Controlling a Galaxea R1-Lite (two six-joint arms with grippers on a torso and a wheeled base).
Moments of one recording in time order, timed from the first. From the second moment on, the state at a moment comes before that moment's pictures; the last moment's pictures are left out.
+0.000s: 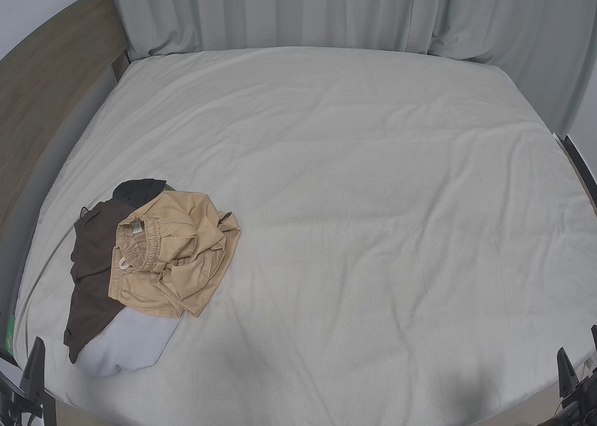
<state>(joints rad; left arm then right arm) -0.01 0.17 -0.16 -0.12 -0.03 0.05 0.00 0.02 -0.02 0.00 0.01 -0.01</state>
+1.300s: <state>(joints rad) -0.15 0.61 -0.32 -0.23 -0.13 -0.25 0.00 0.02 -0.02 0.00 0.01 -0.01</state>
